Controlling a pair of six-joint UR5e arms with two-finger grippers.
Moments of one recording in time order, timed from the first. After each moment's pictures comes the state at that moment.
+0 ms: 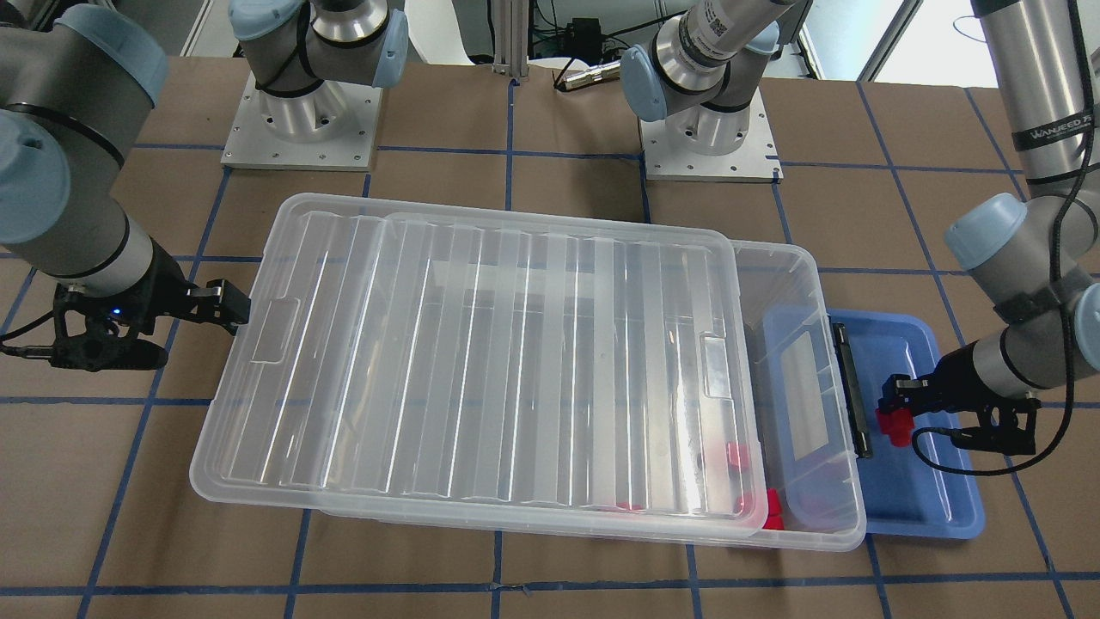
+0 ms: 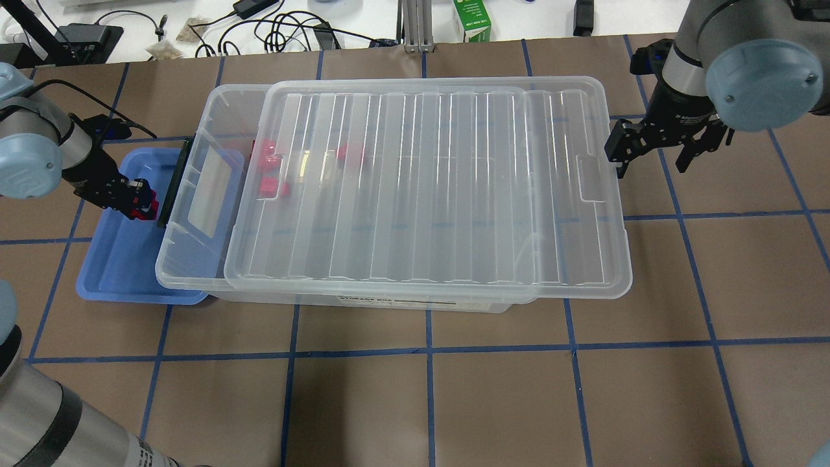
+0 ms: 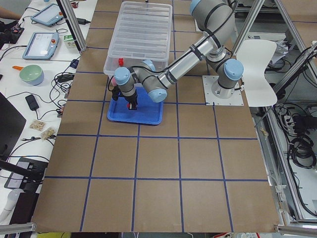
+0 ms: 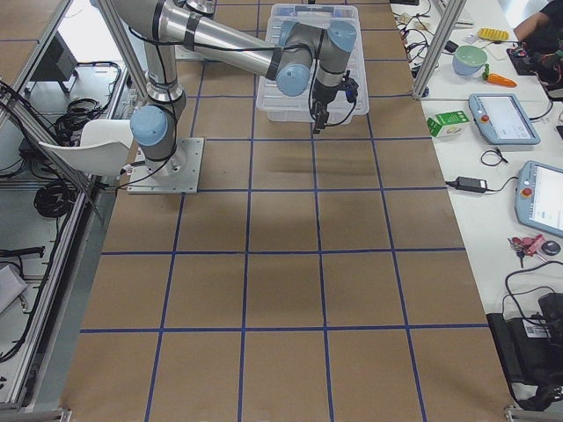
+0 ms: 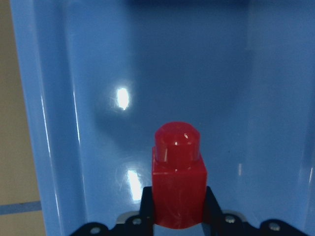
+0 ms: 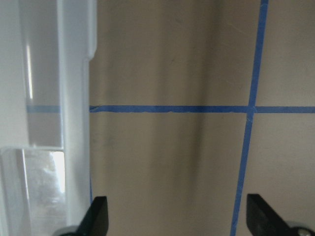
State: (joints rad) left arm -1.06 -2.05 -1.67 -1.12 1.56 0.59; right arm 1.44 -1.36 1.66 -1.74 -1.65 -0.16
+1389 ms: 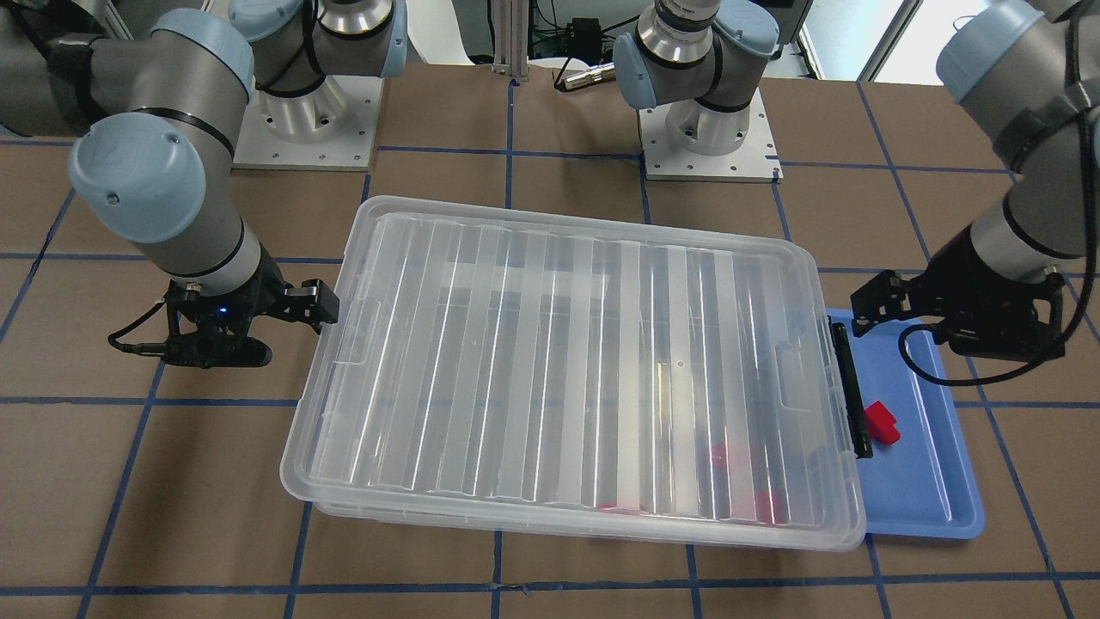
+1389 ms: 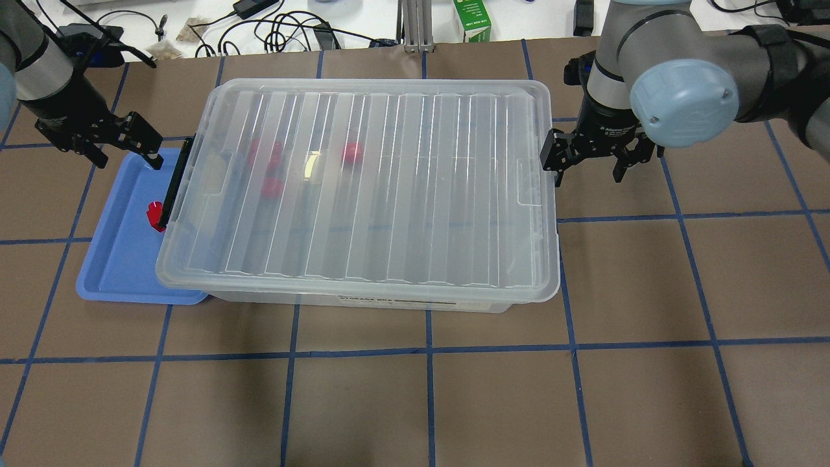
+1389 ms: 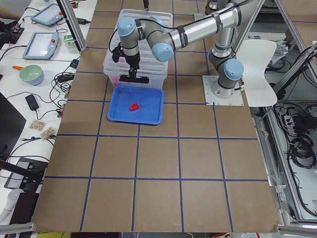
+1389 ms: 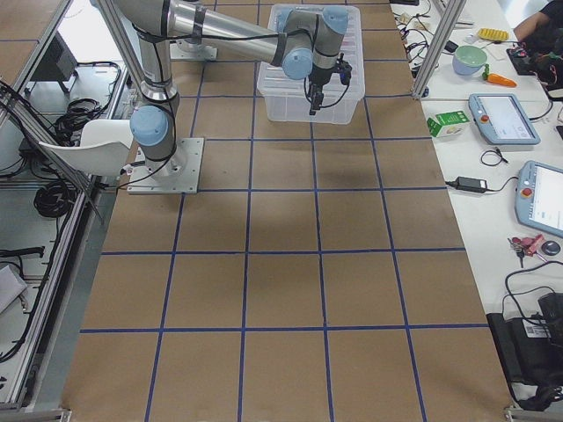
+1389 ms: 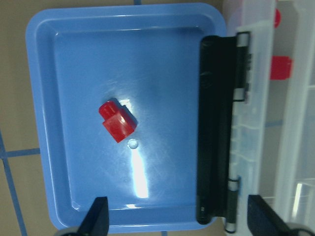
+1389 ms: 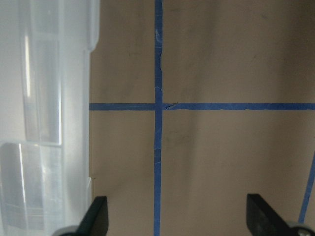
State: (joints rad) left arm -1.27 -1.74 -1.59 -1.42 1.58 0.39; right arm 1.56 -1.35 1.66 -1.75 -1.60 -0.02
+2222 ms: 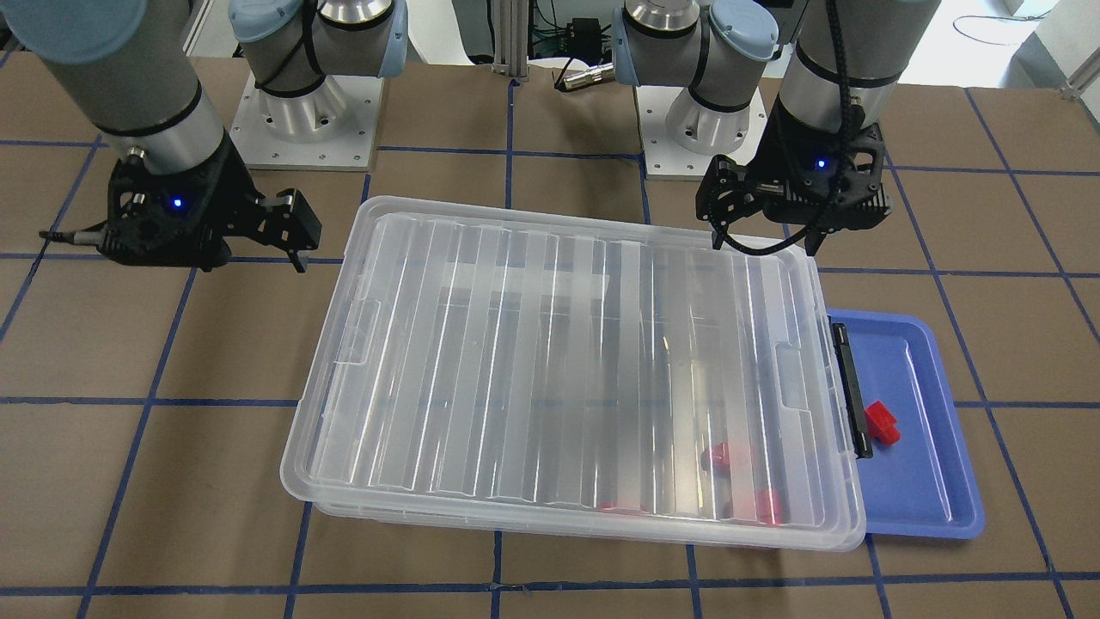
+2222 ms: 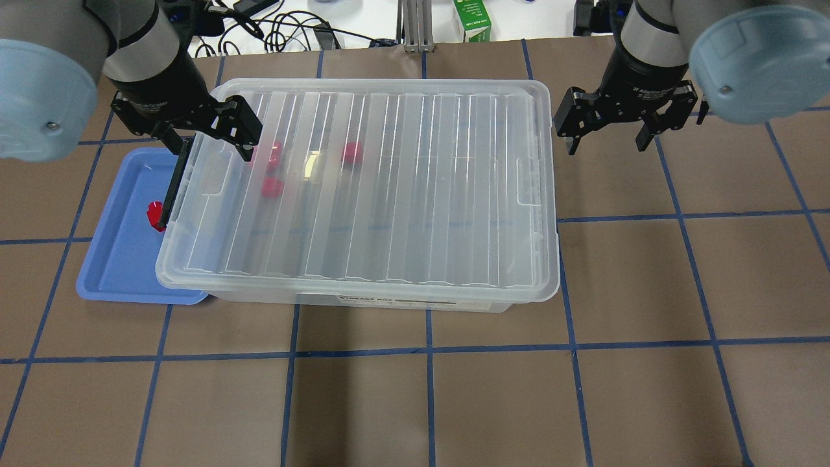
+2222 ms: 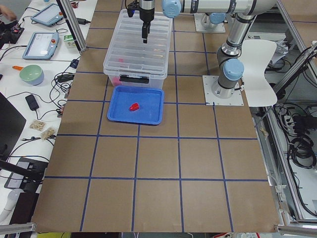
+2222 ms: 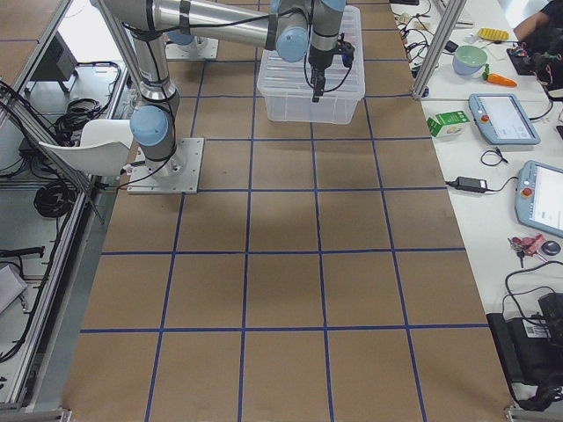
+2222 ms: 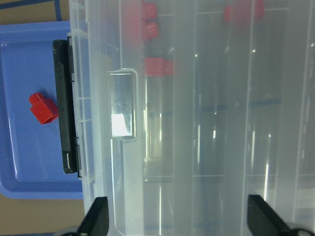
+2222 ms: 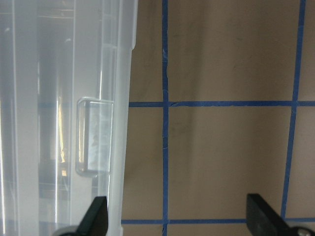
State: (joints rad) left arm -1.57 -1.58 -1.58 -1.49 1.63 0.12; right arm 1.56 -1.52 1.59 -1.63 -1.56 -0.01
